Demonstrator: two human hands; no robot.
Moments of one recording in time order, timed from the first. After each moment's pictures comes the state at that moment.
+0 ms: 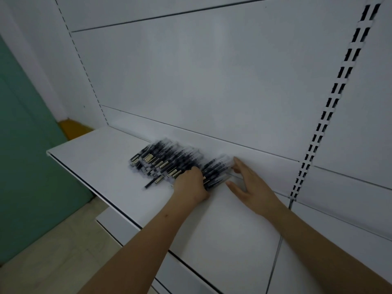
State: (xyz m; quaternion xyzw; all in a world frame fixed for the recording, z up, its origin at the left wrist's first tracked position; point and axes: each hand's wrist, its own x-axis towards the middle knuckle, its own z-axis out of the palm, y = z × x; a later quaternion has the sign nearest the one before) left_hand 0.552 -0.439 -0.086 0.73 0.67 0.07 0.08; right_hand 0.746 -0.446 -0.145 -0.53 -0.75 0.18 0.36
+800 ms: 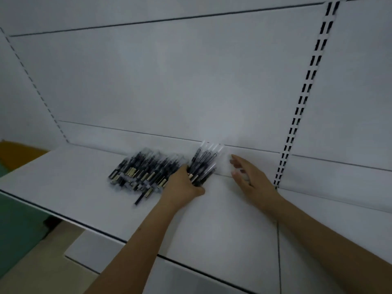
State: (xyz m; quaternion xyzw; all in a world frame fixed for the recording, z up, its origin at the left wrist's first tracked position) left_hand 0.518 -0.426 -0.082 0.73 0.54 0.25 0.34; right_hand 0.739 -0.479 -0.114 -0.61 -0.67 0.16 0.39
